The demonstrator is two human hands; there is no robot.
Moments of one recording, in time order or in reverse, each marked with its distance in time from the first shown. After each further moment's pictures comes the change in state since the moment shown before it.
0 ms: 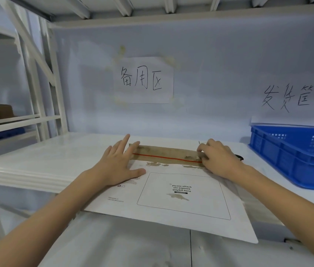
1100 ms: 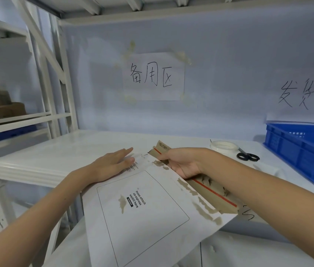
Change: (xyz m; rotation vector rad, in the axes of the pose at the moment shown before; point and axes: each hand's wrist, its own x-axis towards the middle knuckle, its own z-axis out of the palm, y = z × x) left_hand -0.013 -0.055 -0.007 -0.329 -0.256 -0.121; right_hand 0.051 -0.122 0.007 1.492 -1.026 0.397
